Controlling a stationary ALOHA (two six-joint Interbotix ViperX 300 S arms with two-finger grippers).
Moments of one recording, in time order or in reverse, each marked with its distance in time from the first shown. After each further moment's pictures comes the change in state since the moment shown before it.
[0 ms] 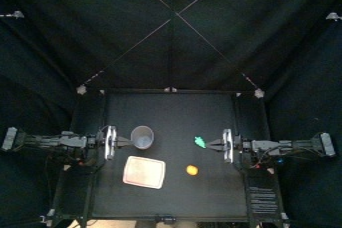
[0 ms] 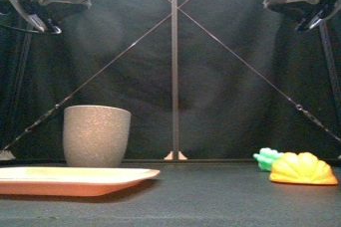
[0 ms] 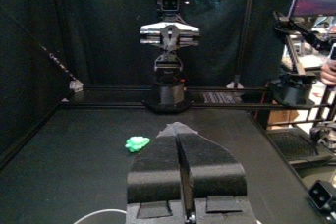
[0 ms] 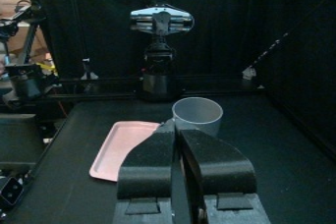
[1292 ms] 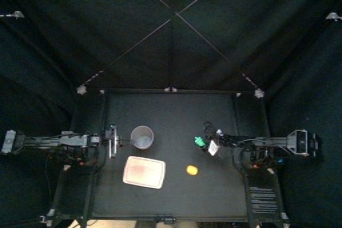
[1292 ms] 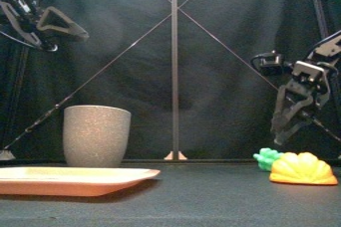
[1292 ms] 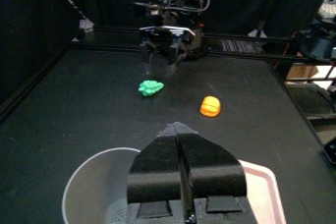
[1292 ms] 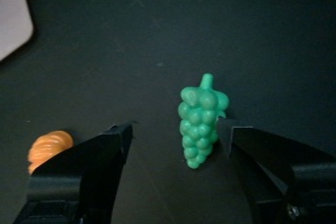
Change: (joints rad) left arm 0.087 0.006 -0.003 -0.021 0.242 0.005; right arm -0.267 0.595 -0.017 0.307 0.293 0.051
